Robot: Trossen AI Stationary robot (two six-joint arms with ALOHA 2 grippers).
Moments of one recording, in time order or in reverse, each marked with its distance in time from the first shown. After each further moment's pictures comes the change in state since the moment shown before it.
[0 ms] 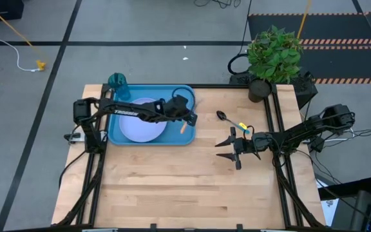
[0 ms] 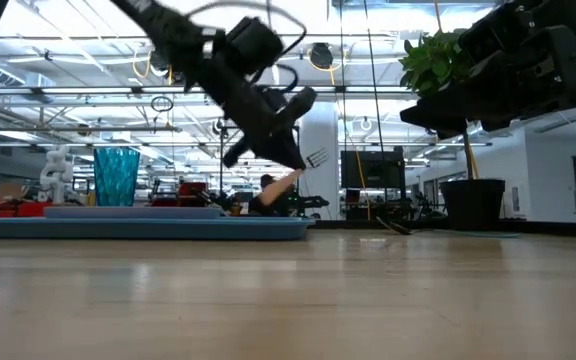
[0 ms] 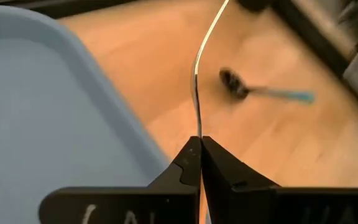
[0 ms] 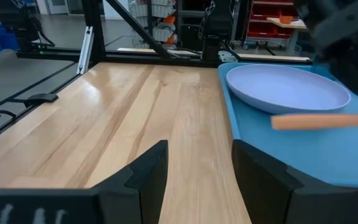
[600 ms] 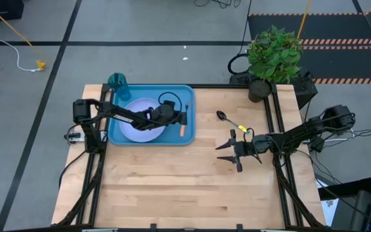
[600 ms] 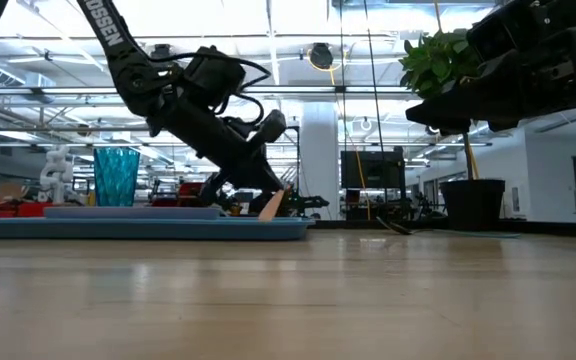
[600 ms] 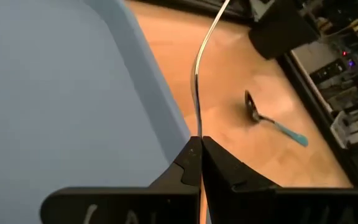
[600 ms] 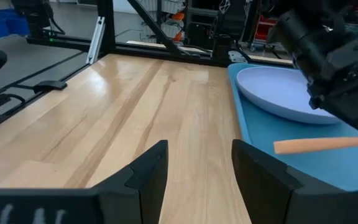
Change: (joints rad) left arm 0.009 -0.002 -0.338 0.499 -0.066 -0.235; right arm 0.030 0.000 0.000 -0.011 -0.001 -0.043
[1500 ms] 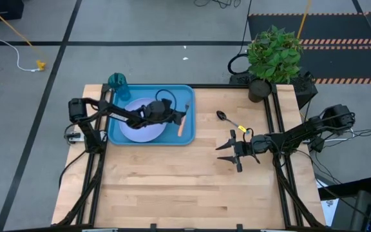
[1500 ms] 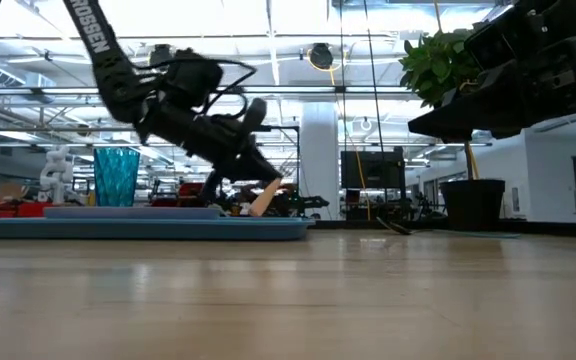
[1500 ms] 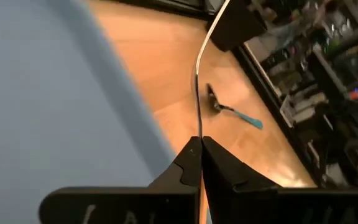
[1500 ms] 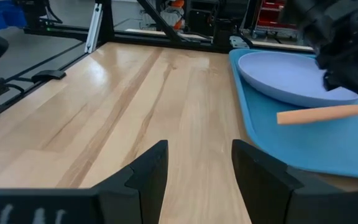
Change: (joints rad) left arm 0.072 -0.045 -0.113 0.193 0.220 0.056; right arm 0.000 0.000 0.000 -0.049 0.000 0.021
